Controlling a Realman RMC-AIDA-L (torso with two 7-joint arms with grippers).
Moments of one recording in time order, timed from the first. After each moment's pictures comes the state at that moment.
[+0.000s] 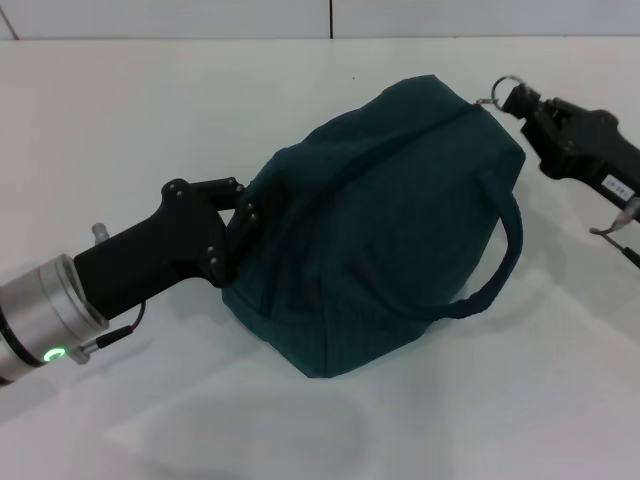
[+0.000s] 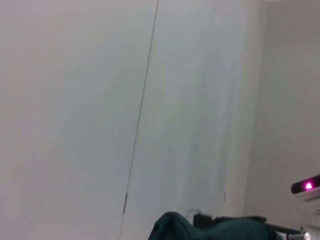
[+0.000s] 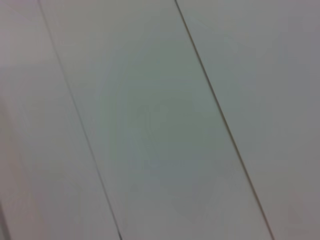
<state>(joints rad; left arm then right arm) -0.42 -2.07 0.93 0.21 1.36 1.68 -0.82 0.46 2.02 -1.58 -0.29 -0.49 -1.33 0.93</state>
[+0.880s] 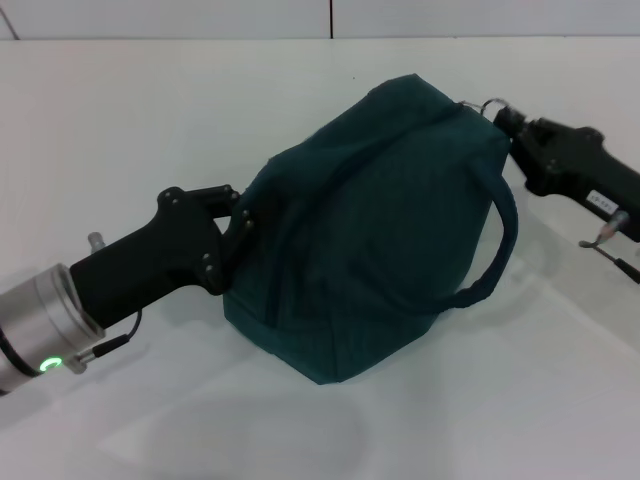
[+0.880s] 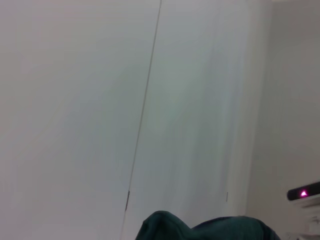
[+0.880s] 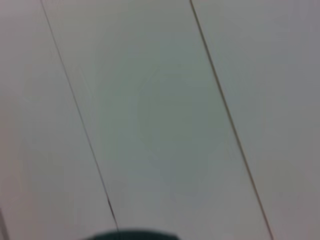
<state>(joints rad) -0.40 -2.07 0.93 0.21 1.36 1.68 -0.82 0.46 2.03 -1.65 -0.29 -0.46 -1.26 0.89</state>
